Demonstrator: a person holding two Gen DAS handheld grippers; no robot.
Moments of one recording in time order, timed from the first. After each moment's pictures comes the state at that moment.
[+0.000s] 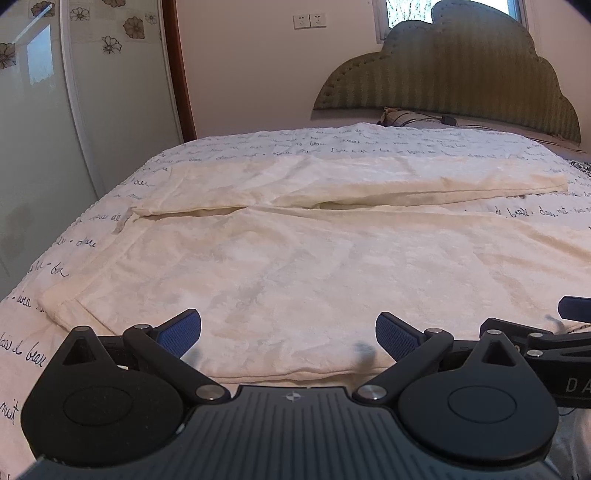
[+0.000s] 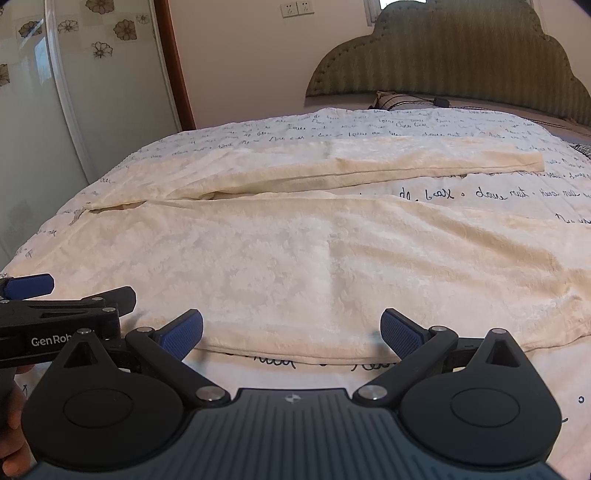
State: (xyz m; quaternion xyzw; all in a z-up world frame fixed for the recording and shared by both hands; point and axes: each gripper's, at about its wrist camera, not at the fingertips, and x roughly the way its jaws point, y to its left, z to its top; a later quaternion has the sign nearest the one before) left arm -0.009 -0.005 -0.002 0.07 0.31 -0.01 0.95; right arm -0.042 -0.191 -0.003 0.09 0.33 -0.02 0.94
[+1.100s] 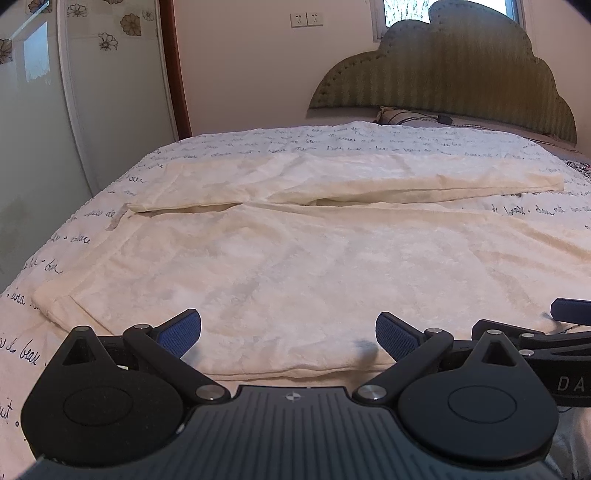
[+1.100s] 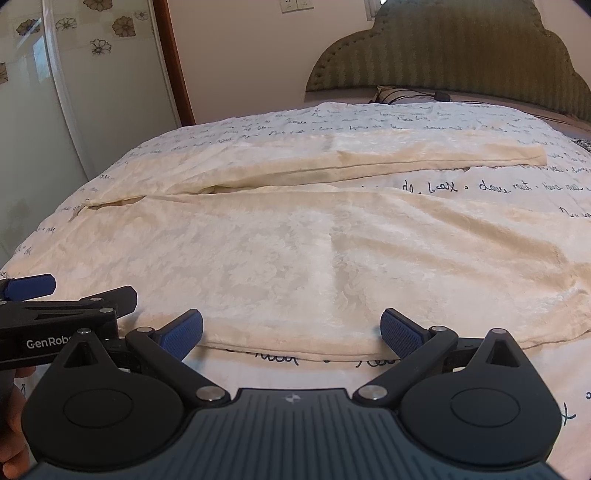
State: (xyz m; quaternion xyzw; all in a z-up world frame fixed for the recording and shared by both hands) left arm -0.010 -0.004 -0.006 0.07 0.31 -0.02 0.95; right arm -0.038 -0.189 -0.008 0.10 0.34 -0.02 0.94
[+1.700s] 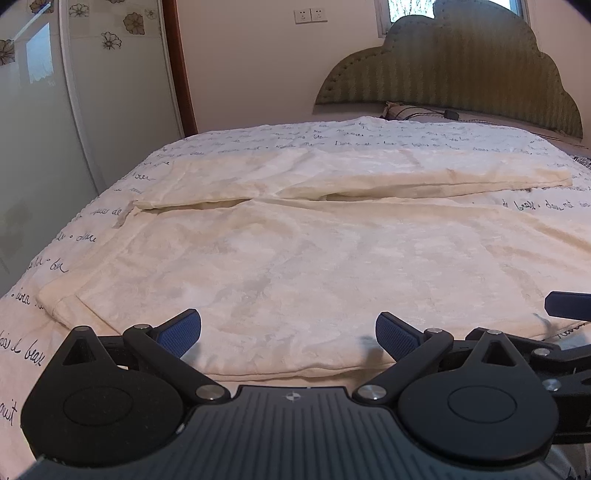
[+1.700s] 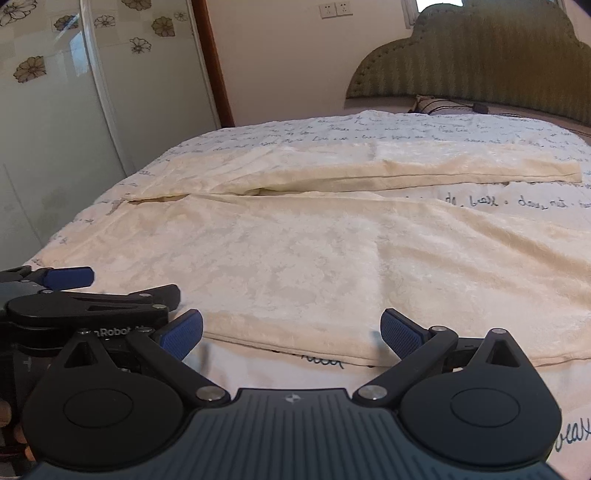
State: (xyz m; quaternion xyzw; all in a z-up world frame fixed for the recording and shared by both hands) left arm -0.003 0.002 -0.009 0.08 0.31 -0.01 0.95; right arm -0.040 -0.176 -0.003 0.09 0.32 0.05 0.94
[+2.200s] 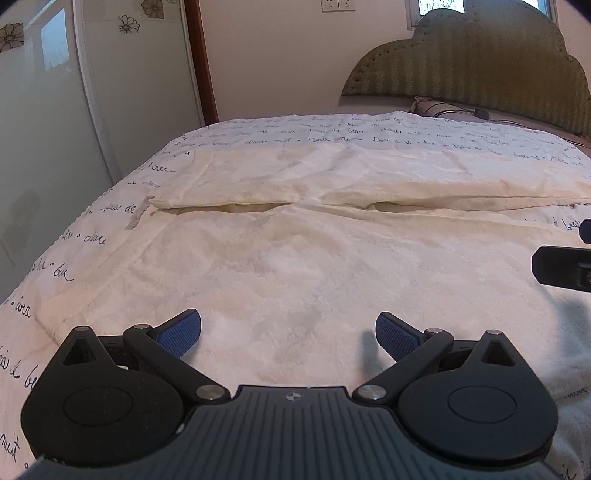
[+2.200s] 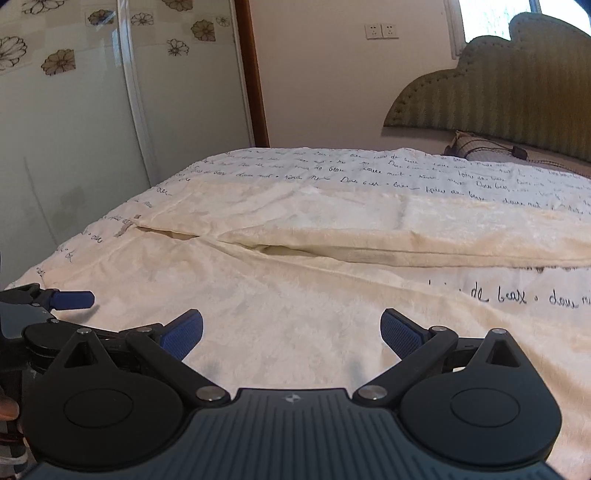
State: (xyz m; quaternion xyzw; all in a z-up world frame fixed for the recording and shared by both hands) left arm 0.051 0.029 -0.013 0.06 0.33 0.03 0.94; right arm 0.027 -0.192 0.028 0.03 0.30 0.10 0.95
